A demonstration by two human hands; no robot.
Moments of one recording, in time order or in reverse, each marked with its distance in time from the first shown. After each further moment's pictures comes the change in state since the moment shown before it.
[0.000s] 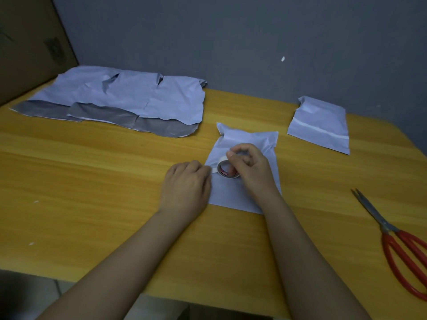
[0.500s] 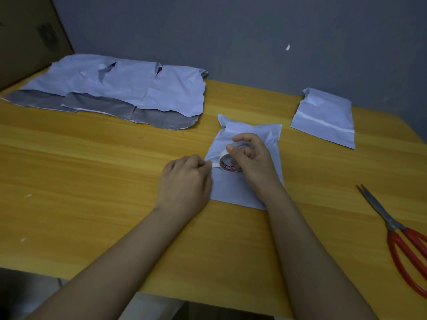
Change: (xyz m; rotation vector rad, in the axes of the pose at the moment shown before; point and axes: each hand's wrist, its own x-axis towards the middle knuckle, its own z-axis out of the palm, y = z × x) left_hand -0.004 0.003 -0.005 0.041 -0.027 -0.013; right_hand 0.005 0.001 0.000 -0.010 -0.045 -0.009
